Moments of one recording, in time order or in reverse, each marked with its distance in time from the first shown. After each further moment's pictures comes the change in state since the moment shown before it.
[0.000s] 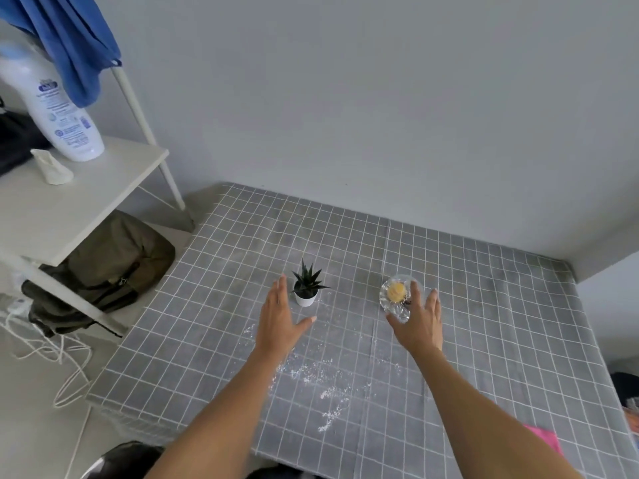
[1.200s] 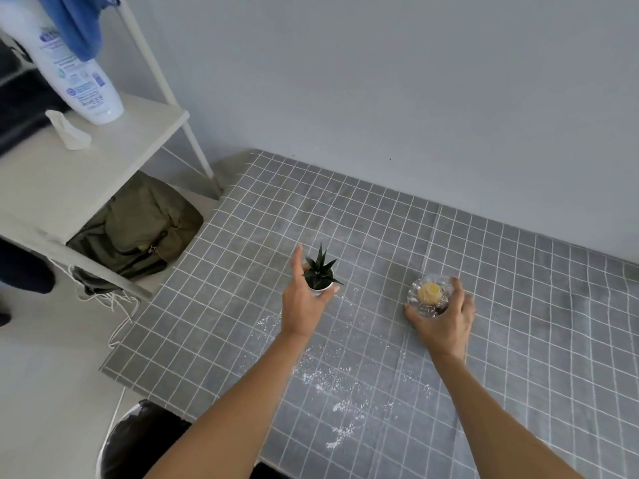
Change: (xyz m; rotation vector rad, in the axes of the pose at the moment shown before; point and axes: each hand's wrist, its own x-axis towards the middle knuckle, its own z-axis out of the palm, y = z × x) left_hand 0.040 0.018 0.014 -0.370 0.267 -0.130; right_hand 0.055 0.007 0.057 0.441 0.195 -0.069
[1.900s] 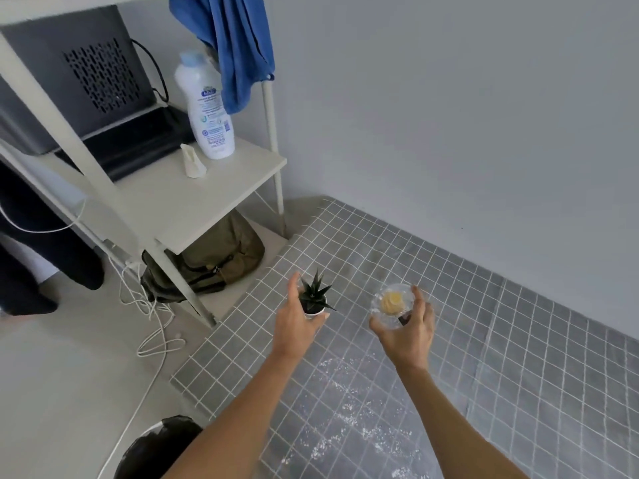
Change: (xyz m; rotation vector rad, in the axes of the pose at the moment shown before) left_hand 0.029 -0.037 -0.133 0.077 0.142 -0.040; right_hand -0.041 -0.168 0.096 0.194 -0.161 -0.296
